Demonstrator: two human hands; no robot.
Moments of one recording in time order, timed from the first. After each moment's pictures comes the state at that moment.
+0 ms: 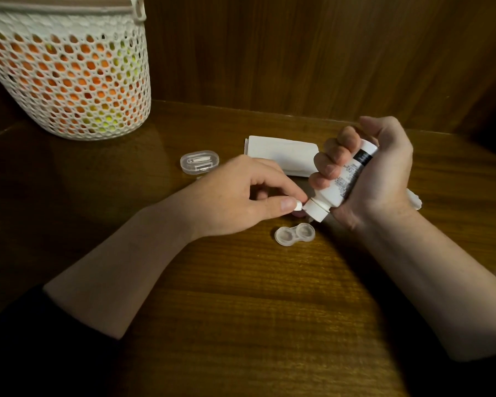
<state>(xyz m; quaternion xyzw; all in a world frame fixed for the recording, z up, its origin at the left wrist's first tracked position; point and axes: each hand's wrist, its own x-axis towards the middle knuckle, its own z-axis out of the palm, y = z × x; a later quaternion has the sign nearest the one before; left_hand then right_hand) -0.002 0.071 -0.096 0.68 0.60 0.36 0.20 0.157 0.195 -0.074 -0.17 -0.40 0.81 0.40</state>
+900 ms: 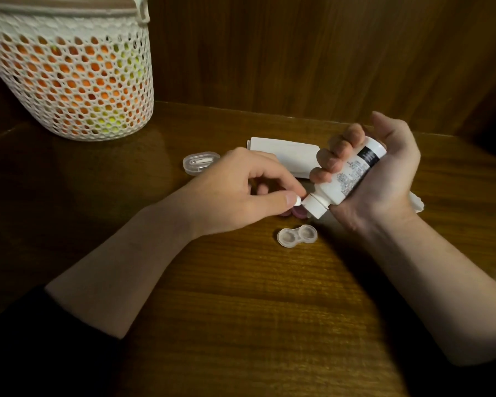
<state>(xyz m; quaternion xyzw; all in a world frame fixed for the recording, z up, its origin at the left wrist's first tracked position) 0.000 0.065 -0.087 0.66 0.61 0.40 0.21 0.157 0.196 -0.076 -0.13 -0.36 0.84 0.39</state>
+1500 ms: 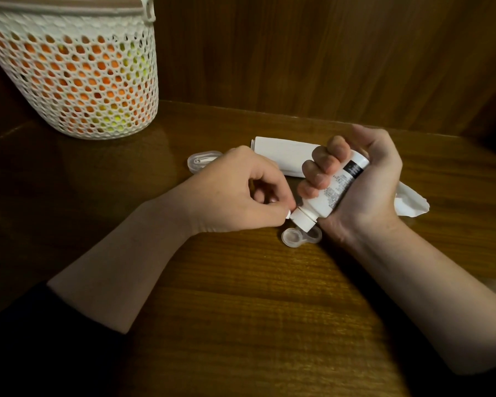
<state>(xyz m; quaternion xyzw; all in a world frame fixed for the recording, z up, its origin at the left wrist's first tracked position) 0.001 0.058 -0.079 0.65 0.62 0.37 0.21 0.146 0.180 -0.084 -0.12 -0.37 0.84 0.37</state>
